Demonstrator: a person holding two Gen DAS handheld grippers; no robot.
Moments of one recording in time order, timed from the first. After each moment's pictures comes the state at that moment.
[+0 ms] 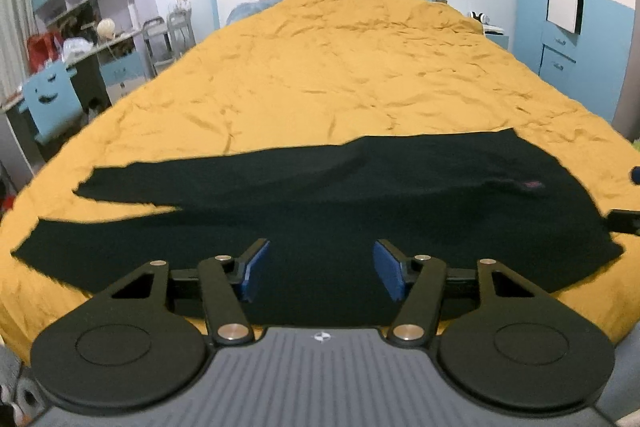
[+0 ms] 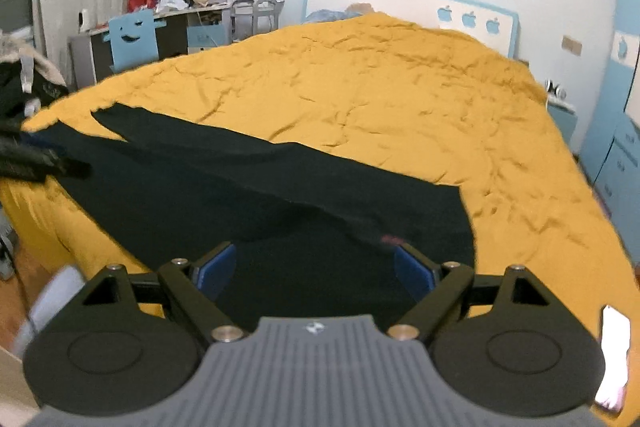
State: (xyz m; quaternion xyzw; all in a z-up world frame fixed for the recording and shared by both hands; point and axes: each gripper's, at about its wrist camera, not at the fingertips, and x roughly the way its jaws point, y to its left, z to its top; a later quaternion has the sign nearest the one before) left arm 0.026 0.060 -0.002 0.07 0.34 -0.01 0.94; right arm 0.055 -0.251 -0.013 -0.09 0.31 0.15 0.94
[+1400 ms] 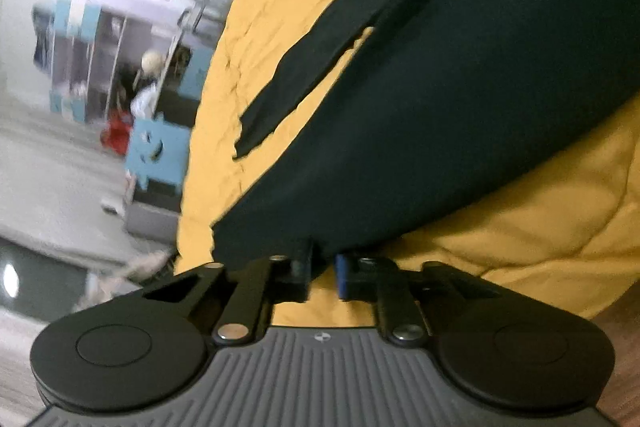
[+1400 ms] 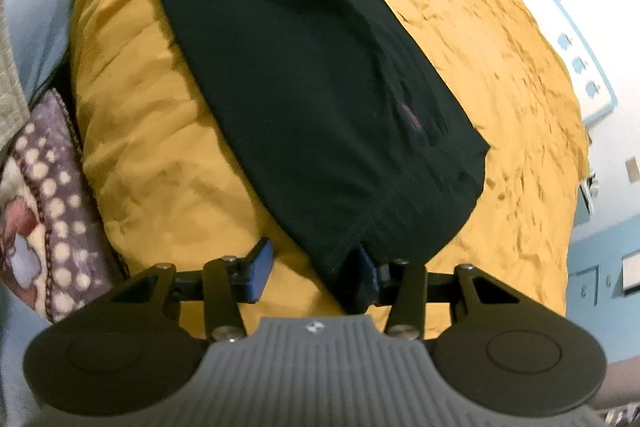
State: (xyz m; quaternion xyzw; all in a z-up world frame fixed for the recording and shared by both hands) left arm 0.105 0.250 -0.125 0.43 0.44 0.13 0.78; right arm 0.062 -0.265 -0.116 -0.41 0.39 0.23 0.79
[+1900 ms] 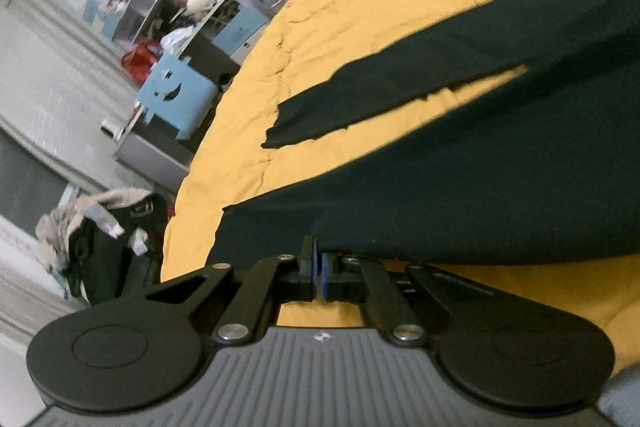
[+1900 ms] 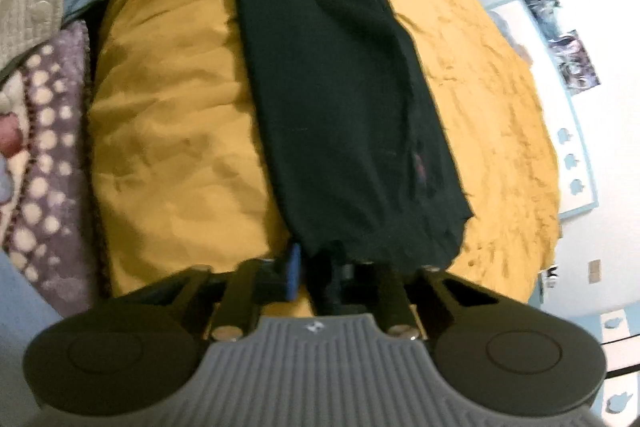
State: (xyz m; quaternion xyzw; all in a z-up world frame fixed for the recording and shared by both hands) left arm 0.124 0.248 -0.071 0.29 0.43 0.20 0.83; right arm 0.035 -0.261 -0.124 -0.51 0.30 0.25 0.77
